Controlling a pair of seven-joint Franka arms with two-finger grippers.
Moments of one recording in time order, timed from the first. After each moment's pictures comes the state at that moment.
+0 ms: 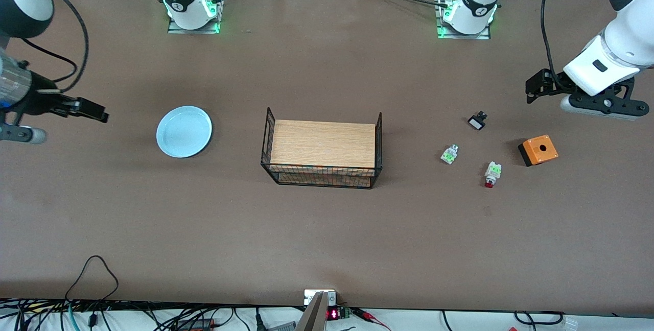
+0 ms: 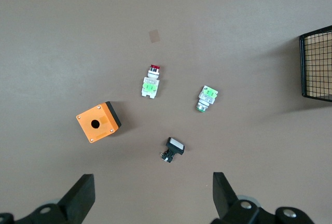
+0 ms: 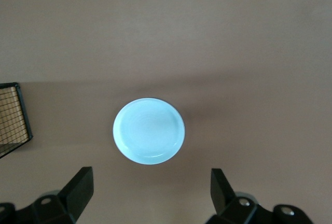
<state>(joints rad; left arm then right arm) -0.07 -0.03 0.00 -1.77 0.04 1.72 0.08 0.05 0.16 -0.08 -1.53 0.00 1.61 0.11</state>
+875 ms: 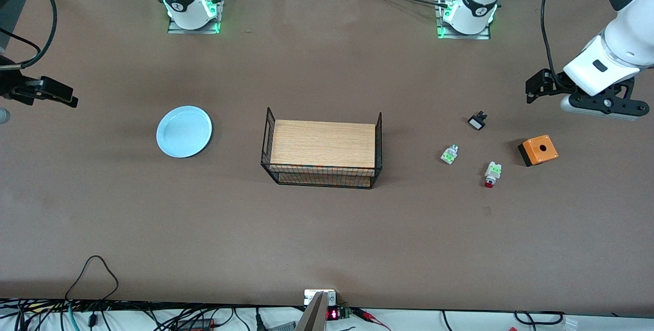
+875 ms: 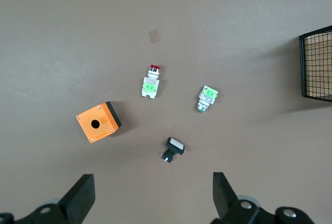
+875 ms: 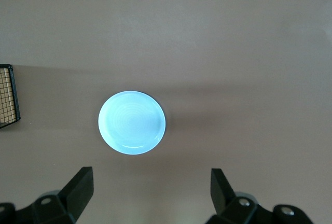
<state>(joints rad) -0.07 -0.03 0.00 -1.77 0.04 1.72 0.08 0.02 0.11 -0.09 -1.52 -0.01 1.56 -0.02</state>
